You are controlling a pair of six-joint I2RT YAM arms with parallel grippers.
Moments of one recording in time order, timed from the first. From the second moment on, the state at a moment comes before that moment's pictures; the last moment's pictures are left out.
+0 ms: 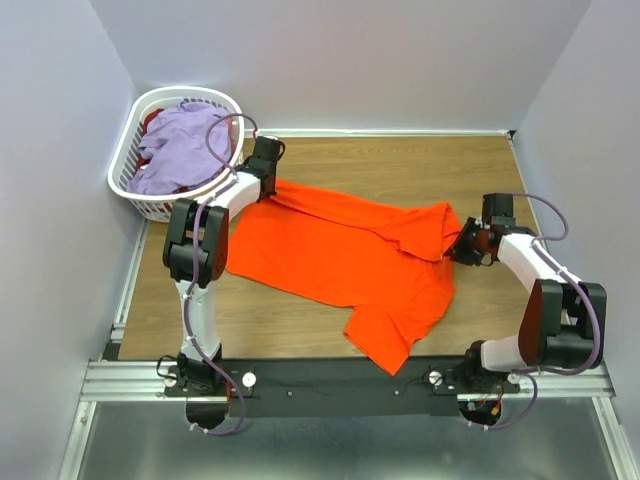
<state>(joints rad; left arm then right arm) -0.27 2.07 1.55 -0.31 -0.34 -0.13 -0.09 1.41 0.80 -0.44 -0.14 0.51</state>
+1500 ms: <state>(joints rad) -0.32 1.65 1.26 -0.24 -0.28 -0.20 -0.29 1.94 1.14 0.02 -0.22 0.59</state>
